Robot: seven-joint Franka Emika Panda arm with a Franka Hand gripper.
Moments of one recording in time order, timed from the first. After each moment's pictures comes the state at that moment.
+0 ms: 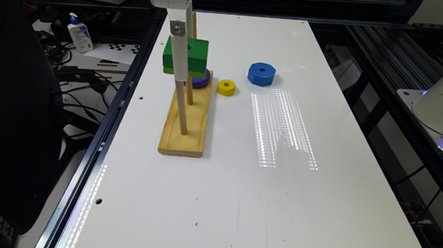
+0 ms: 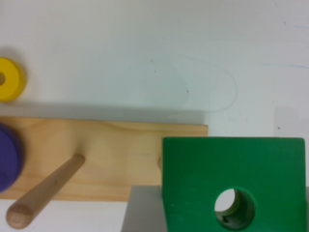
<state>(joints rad) 0.02 0.30 0.18 -1.86 -0.01 2.18 0.96</state>
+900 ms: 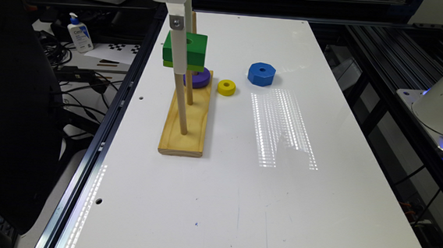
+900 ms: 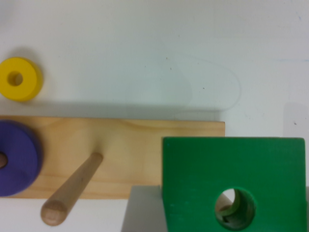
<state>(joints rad) 0.00 0.30 0.18 -1.86 -0.02 2.18 0.96</state>
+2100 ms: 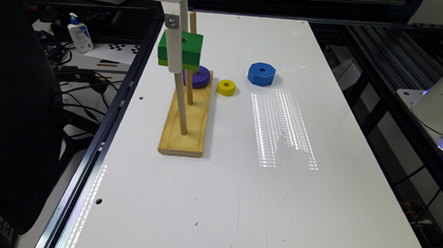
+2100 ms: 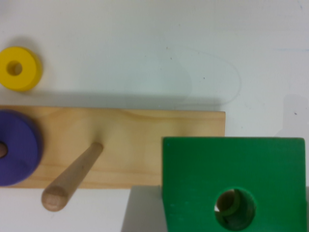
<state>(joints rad) 0.00 0.31 0.18 -1.85 -0.02 2.20 0.96</state>
